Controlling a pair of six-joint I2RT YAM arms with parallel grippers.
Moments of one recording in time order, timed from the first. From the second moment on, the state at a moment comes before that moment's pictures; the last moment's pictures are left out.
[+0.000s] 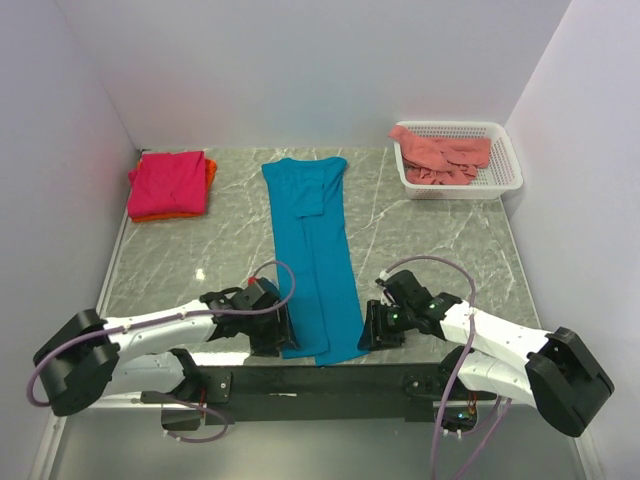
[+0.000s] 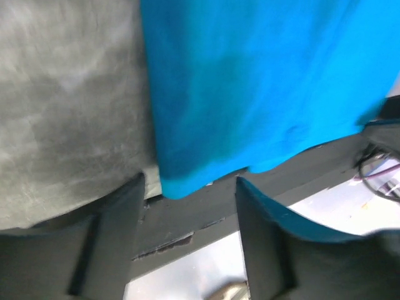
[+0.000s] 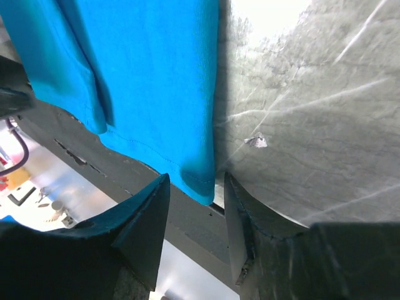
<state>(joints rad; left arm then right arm) -0.91 1.14 0.47 -0.40 0.20 -1.15 0.67 1.06 0.36 -0.38 -0.41 0.74</state>
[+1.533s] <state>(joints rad) -0.50 1.51 1.08 -0.44 -0.04 -0.93 0.56 1.49 1.07 -0.25 -0.03 0.68</state>
